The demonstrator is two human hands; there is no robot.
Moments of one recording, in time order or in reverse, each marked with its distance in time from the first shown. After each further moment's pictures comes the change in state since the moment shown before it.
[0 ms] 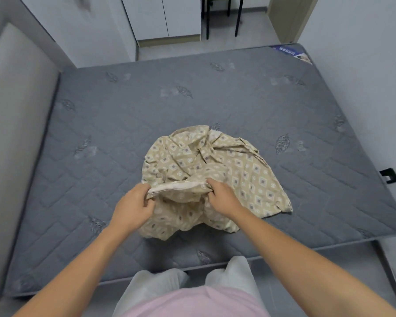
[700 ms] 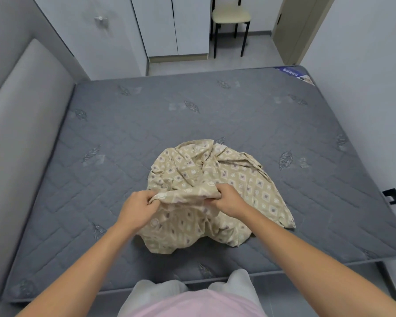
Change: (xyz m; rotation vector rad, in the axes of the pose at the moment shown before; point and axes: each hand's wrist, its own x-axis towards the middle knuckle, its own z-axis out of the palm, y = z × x) left_hand 0.011 0.004 -0.026 -0.206 0.003 -0.016; right_hand 0.007 -0.030 -0.044 0.174 -0.094 -0.034
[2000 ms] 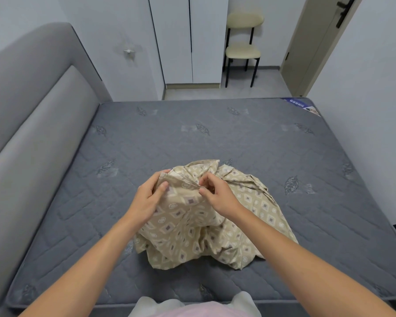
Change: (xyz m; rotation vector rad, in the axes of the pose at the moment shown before) left_hand -0.020 0.060 -0.049 -0.474 0.149 0.144; right_hand 0.002 -0.082 -0.011 0.227 0.117 -0.256
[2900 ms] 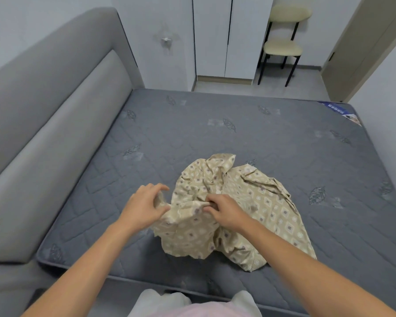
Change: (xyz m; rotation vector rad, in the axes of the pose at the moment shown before) left_hand -0.055 -0.043 -0.045 0.654 -0.016 -0.217; right_hand -0.008 0.014 0.044 -0.451 -0.328 -0.085
